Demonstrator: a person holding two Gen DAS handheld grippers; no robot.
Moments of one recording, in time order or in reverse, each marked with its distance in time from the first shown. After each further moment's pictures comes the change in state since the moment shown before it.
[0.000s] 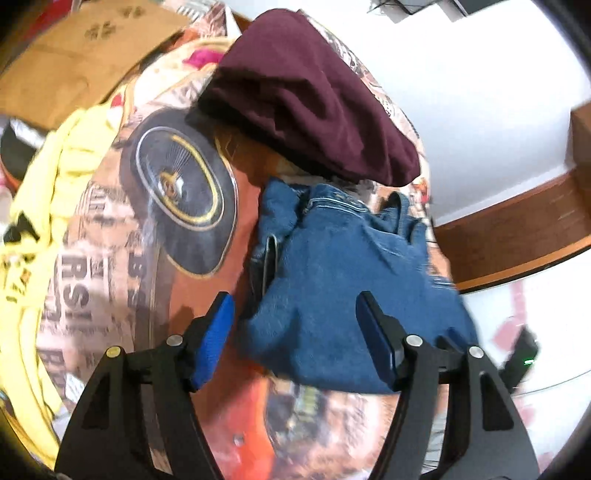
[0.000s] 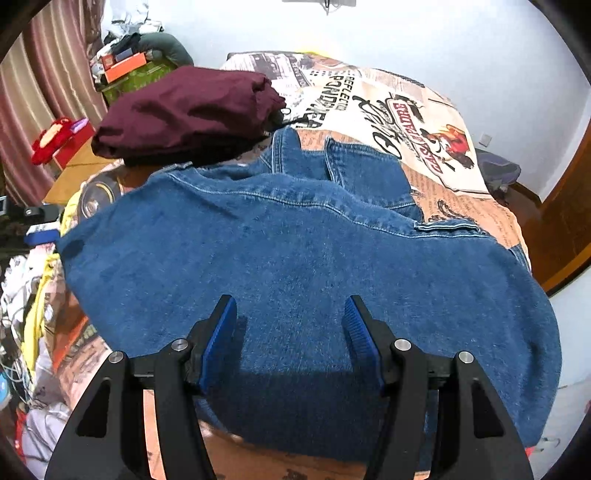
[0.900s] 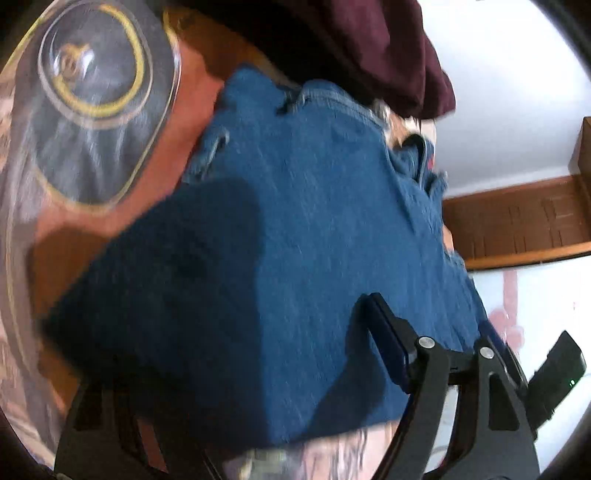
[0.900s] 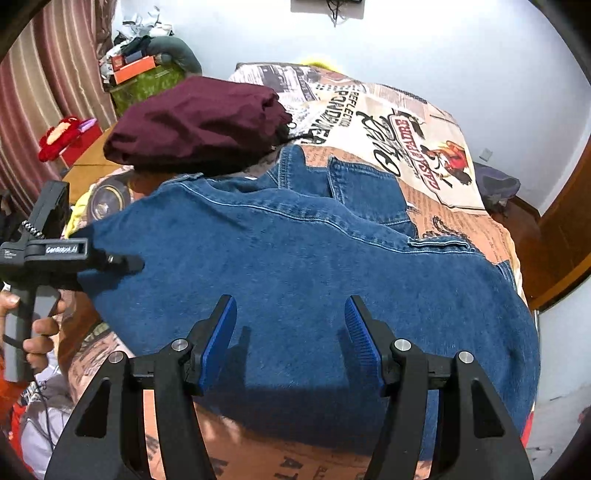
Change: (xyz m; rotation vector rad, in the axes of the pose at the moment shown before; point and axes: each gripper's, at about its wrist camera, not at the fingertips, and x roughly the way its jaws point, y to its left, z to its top) left arm 0.114 -0.010 -0.028 -0.060 0.121 -0.049; right arm -0.009 0.004 0.003 -0.042 -0.028 -0.014
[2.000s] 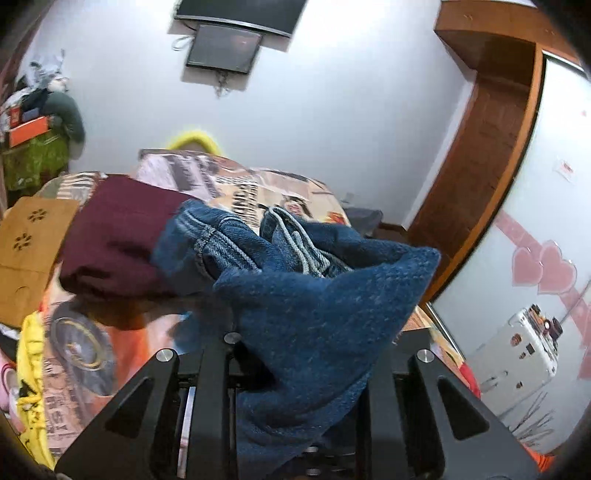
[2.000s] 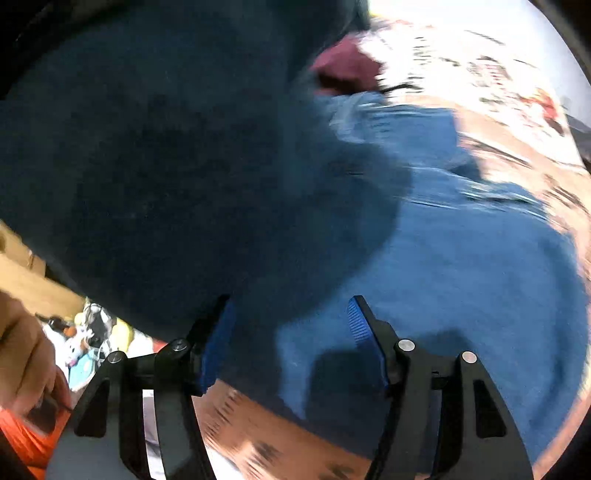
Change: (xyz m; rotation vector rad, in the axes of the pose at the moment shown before) left arm -0.109 -0.242 -0.080 0.677 -0.451 0.061; right arm -0.002 0.024 -0.017 0.091 0.135 0.384
